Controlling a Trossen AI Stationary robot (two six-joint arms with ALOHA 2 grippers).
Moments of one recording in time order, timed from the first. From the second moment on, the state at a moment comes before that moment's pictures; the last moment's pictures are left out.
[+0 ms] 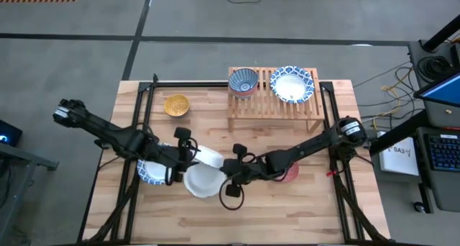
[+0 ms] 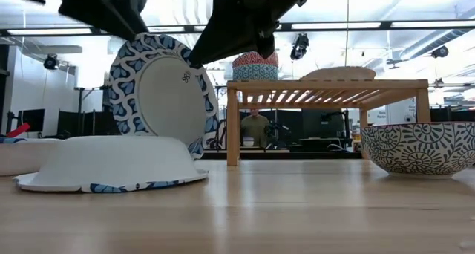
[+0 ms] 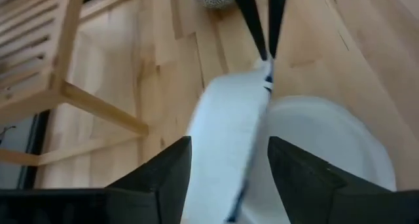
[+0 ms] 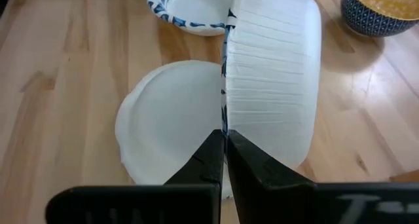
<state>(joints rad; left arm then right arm) -0.40 1.11 0.85 -0.52 -0.41 0.07 0.31 1.90 1.40 -0.19 0.38 0.27</state>
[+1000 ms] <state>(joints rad) -0.37 1.12 0.82 -0.23 -0.65 -0.01 0.30 1.76 1.43 -0.39 0.67 0.37</state>
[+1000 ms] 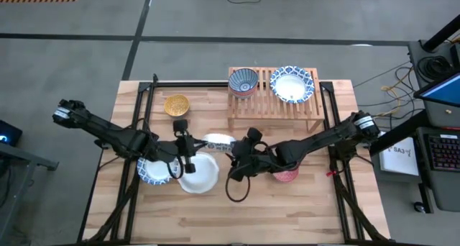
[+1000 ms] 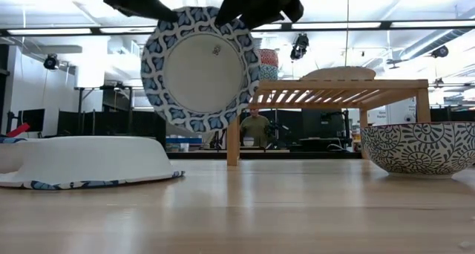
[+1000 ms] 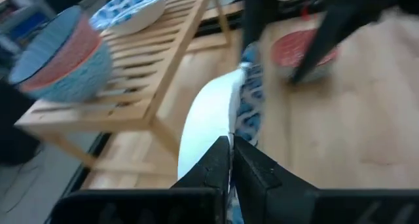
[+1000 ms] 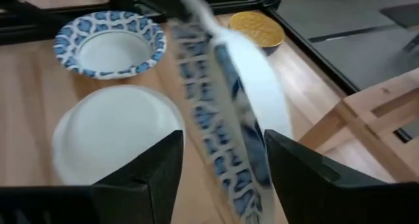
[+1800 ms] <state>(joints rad) -0.37 1.11 0.95 -0.24 -0.60 0.32 0.18 1.63 1.54 -0.63 0.45 0.35</state>
